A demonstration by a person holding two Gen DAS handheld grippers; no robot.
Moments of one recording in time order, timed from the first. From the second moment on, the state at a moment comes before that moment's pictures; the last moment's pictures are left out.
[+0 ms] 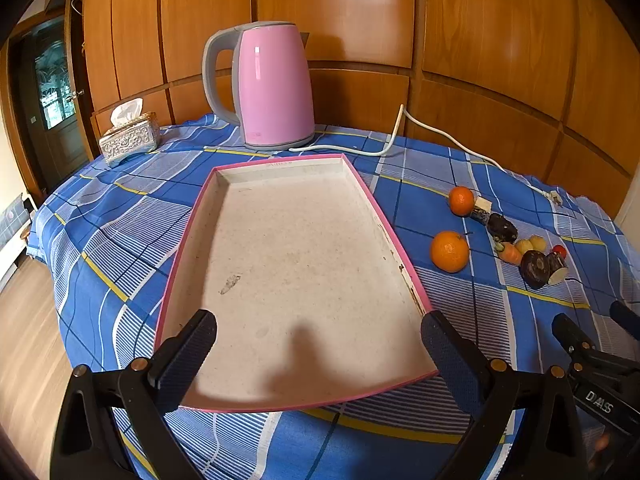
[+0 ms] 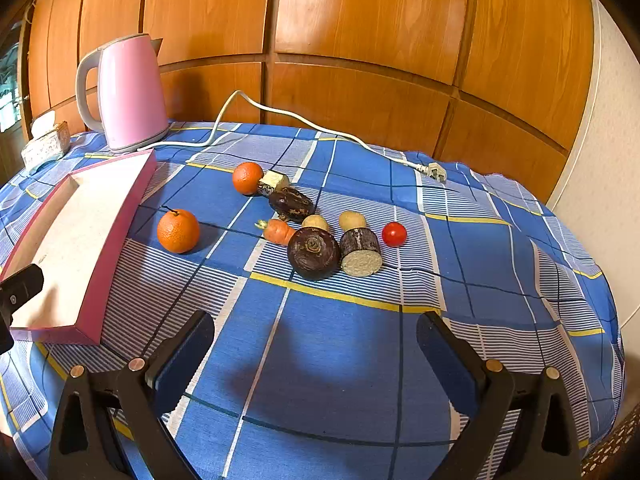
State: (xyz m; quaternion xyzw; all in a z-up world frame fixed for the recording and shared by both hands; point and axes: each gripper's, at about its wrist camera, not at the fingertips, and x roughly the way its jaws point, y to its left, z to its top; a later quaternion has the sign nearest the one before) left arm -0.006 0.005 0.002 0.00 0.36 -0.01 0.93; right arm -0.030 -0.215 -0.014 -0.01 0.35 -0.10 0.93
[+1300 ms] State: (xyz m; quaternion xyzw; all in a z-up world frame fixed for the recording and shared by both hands) left arm 0.095 -0.086 -0.001 0.11 0.44 -0.23 0.86; right arm -0.030 -0.407 -0.063 0.16 0.39 -0.34 0.84
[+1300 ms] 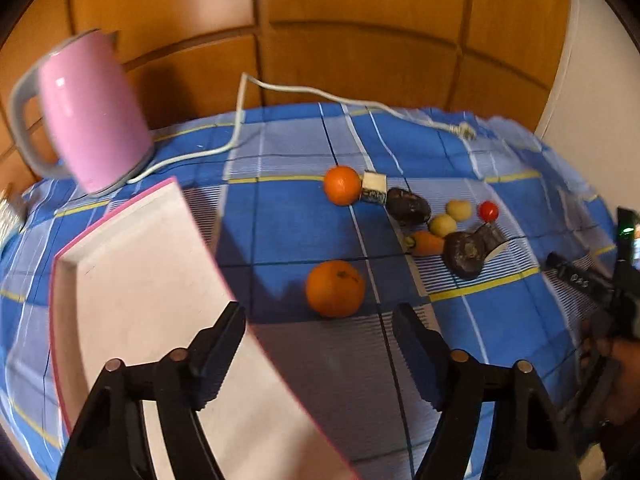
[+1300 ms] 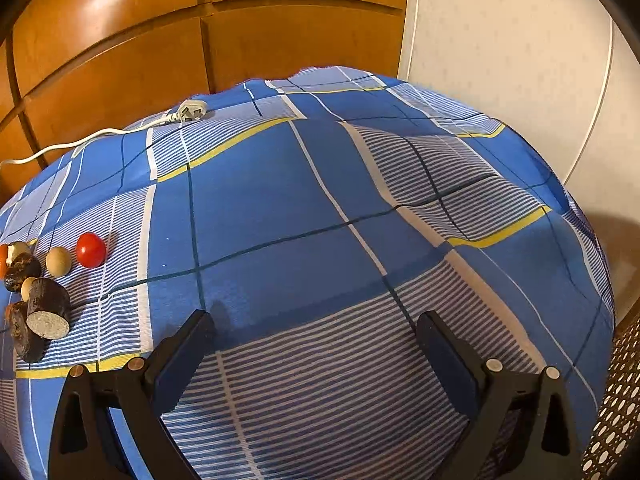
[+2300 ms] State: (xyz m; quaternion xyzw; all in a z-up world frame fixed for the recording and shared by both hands) left arm 0.101 -0.006 0.015 -0.06 0.42 -0.17 0.89; right arm -0.031 -0.408 -0.063 0.16 0.39 -0.35 0.84
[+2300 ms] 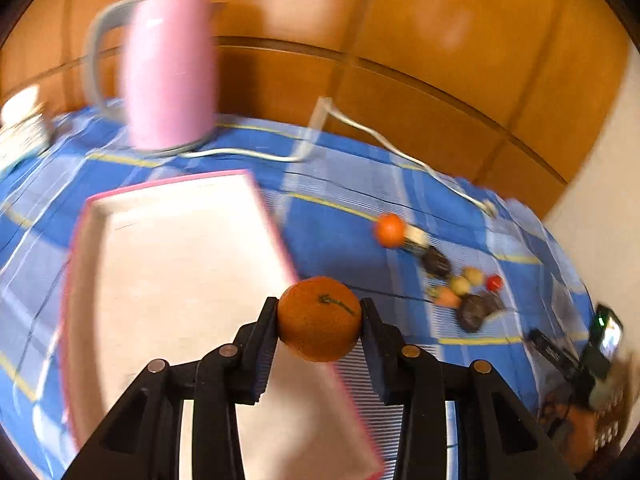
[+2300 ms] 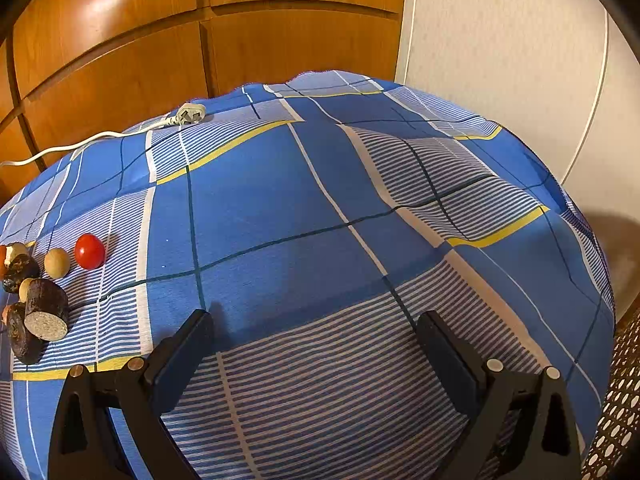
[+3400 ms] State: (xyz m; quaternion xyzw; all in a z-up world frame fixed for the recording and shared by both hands) left arm 0.089 0.090 0.000 -0.07 0.37 0.03 0.92; right arm -0.033 -0.410 -0.064 0.16 0.39 -0.34 0.84
